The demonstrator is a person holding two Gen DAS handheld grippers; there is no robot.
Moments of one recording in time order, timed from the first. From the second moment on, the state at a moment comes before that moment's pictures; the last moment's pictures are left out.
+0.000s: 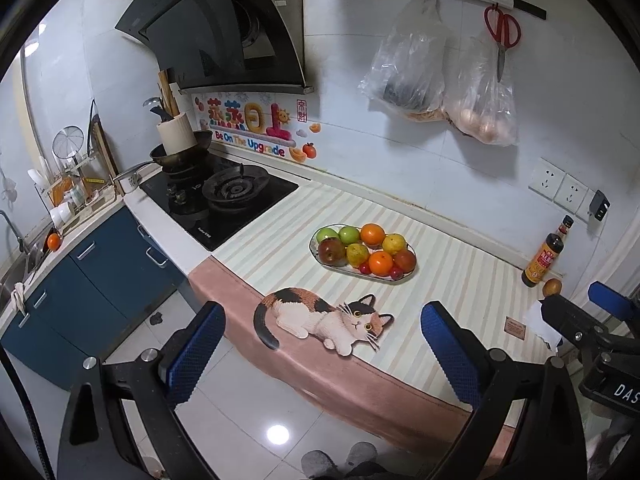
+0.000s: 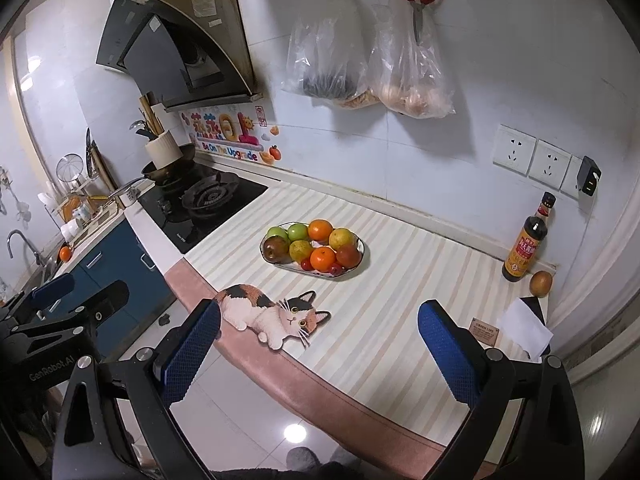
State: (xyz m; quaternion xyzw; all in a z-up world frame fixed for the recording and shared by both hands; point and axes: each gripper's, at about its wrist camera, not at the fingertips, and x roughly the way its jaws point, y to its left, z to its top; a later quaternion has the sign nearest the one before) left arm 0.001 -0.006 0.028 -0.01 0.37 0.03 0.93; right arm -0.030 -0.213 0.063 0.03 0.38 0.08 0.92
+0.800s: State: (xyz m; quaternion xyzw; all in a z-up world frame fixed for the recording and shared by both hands) left arm 0.126 0.000 -0.022 0.00 0.43 0.07 0.90; right arm 0.118 -0.217 -0.008 0.02 0.44 0.05 0.90
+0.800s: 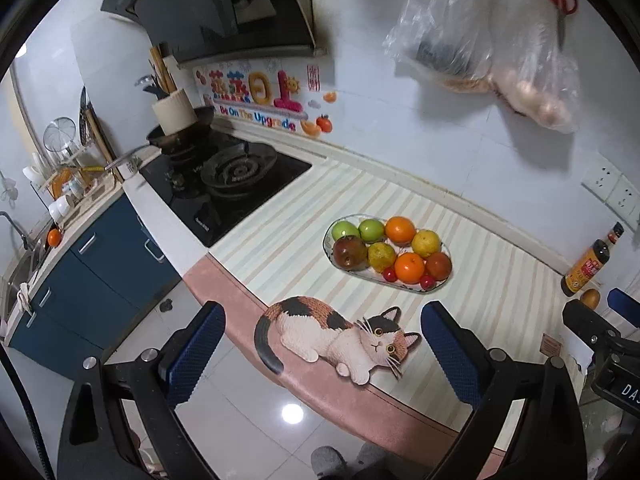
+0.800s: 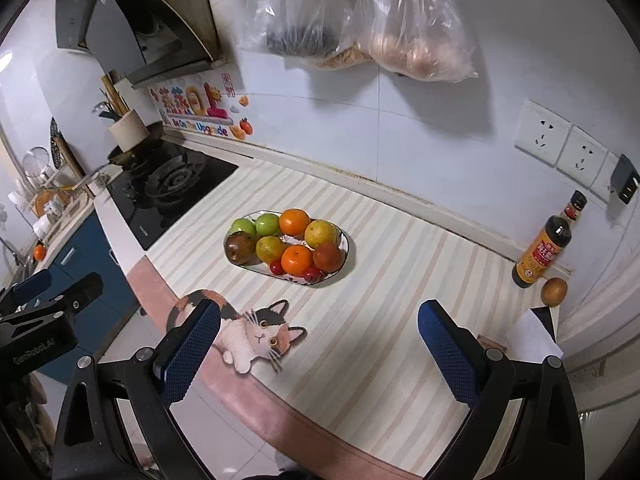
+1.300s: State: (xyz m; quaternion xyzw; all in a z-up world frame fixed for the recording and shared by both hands) left arm 0.166 0.001 -0.058 0.00 0.47 0.08 0.88; right arm 0.164 -0.206 -0.049 0.01 0.48 0.05 0.87
